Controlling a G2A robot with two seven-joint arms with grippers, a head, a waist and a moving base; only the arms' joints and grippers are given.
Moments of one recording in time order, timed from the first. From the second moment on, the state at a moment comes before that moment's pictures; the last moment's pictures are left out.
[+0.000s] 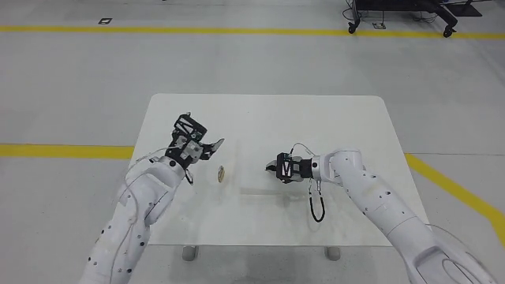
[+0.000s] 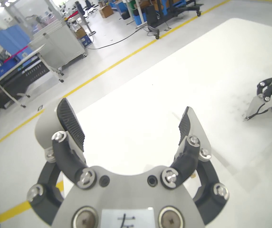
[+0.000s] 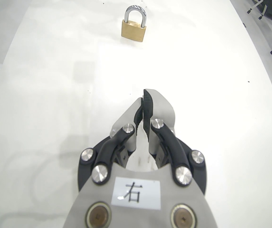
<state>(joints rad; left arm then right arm) 1.34 -1.18 -1.22 -1.74 1.55 -0.28 -0.26 -0.97 -1.19 0.88 -1.04 -1.74 -0.92 -0.32</state>
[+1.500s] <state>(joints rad) 1.06 -1.28 -0.96 -1.45 1.71 -0.18 -0.42 -0.97 -1.19 0.88 -1.04 -1.74 -0.92 -0.32</state>
